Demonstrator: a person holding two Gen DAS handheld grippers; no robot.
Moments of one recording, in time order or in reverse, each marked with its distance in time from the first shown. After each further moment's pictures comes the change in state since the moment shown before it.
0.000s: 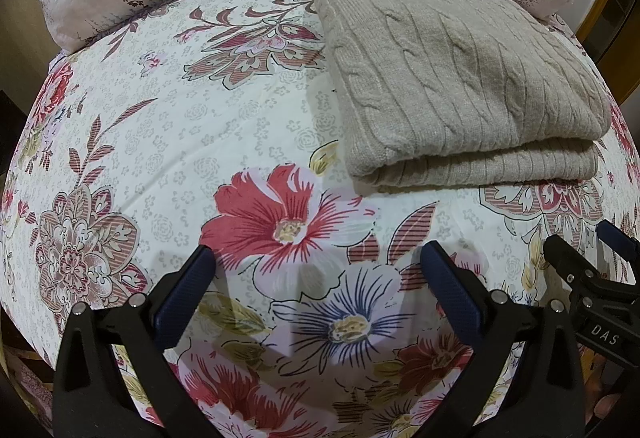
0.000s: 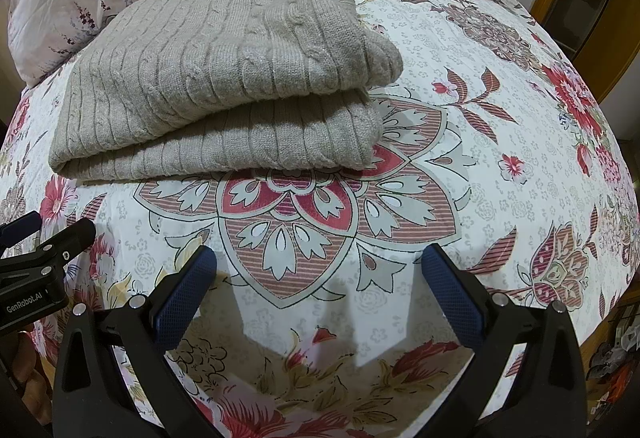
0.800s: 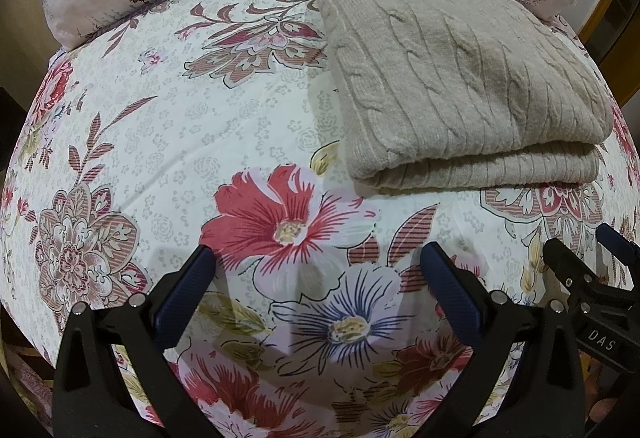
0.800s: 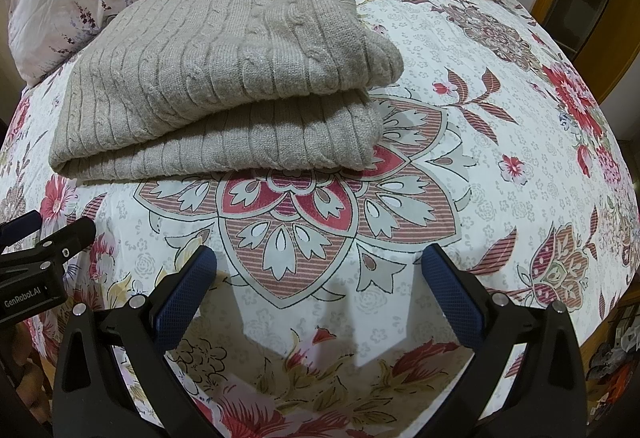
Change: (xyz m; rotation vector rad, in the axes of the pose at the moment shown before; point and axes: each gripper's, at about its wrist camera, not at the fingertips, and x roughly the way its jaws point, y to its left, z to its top) left arm 0.003 0.003 0.005 -0.003 0.014 -0.002; right arm 0.000 0.000 0.000 0.001 0.000 0.000
